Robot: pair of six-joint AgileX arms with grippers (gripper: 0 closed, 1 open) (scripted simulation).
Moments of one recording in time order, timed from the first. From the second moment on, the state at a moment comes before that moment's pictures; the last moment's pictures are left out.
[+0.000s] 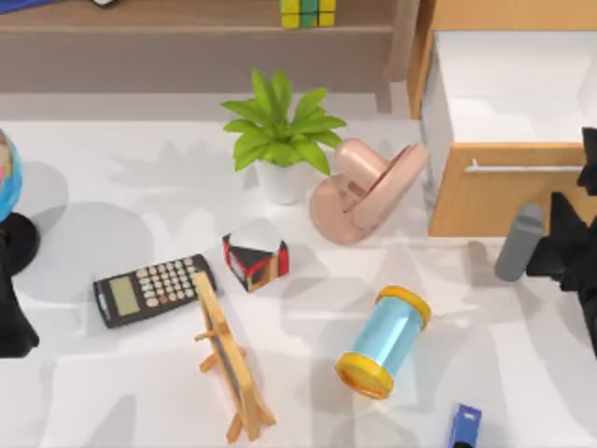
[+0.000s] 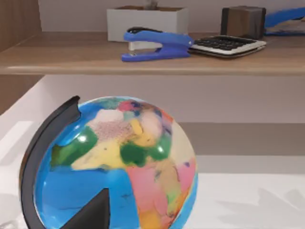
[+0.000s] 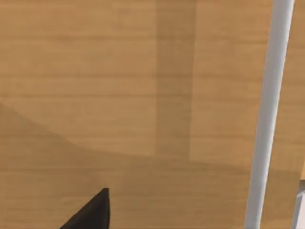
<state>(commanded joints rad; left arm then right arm) 0.00 0.00 0.00 0.00 0.00 0.00 0.31 1.99 0.30 1.69 0.35 -1.56</state>
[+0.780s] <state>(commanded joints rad) 0.00 0.00 0.00 0.00 0.00 0.00 0.31 1.99 0.31 1.68 0.34 -1.56</state>
